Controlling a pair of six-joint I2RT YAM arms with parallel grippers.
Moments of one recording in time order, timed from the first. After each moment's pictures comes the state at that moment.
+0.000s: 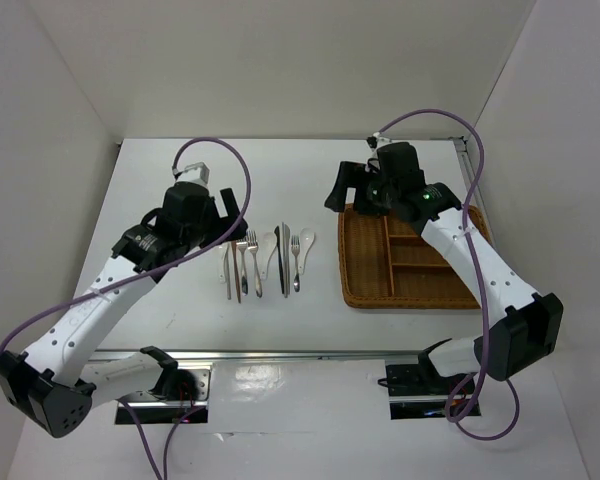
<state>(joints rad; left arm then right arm) -0.49 1.09 1.14 -0.69 -0.20 -0.61 0.42 1.36 1.34 -0.61 -0.15 0.46</state>
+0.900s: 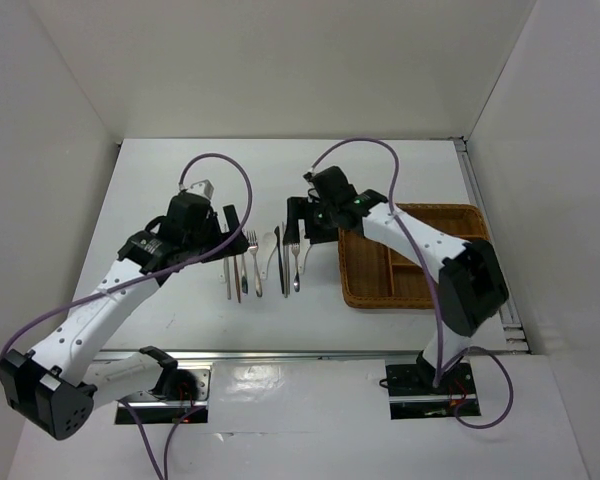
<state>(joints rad) -0.46 1.09 1.04 -0.72 -0.06 -0.64 0.63 1.63 1.31 -0.52 -0.23 0.51</state>
